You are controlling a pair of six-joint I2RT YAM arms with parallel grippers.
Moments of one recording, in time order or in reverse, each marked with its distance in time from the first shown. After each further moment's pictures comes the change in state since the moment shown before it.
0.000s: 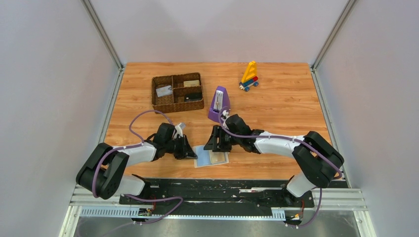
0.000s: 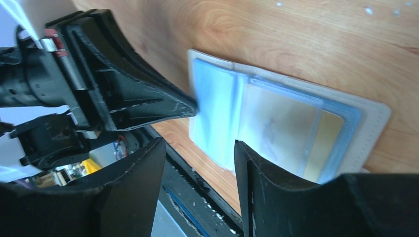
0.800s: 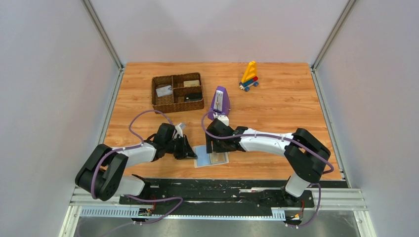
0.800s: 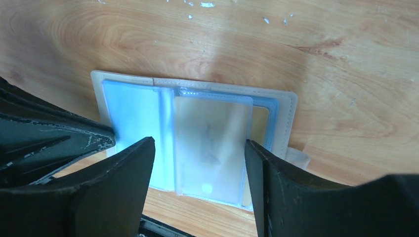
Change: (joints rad) left arm -0.005 -0.015 0.000 -0.012 -0.016 0.000; right arm 0.162 0.097 0.241 -0.444 0.488 -0.117
